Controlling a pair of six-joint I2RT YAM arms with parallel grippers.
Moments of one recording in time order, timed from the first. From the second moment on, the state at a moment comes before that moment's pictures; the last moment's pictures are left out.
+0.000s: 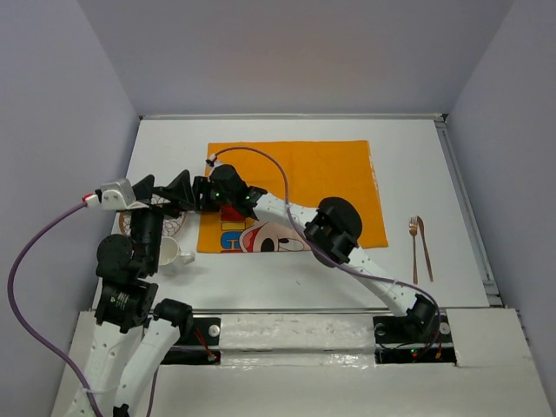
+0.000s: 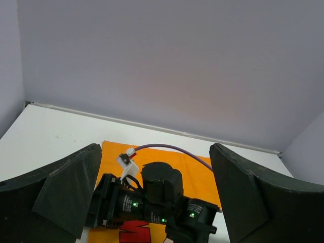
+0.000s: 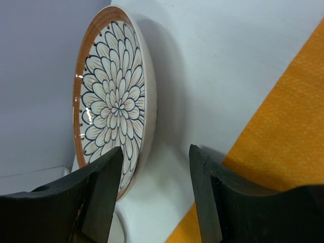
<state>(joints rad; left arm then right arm) -0.30 0.42 0.75 -0.07 -0.26 -0.29 0.93 2.80 2.43 0.00 -0.30 0.89</state>
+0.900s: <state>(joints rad) -0.31 0.38 0.75 -0.07 -0.25 -0.29 0.95 2.89 2.53 0.01 -0.34 0.96</state>
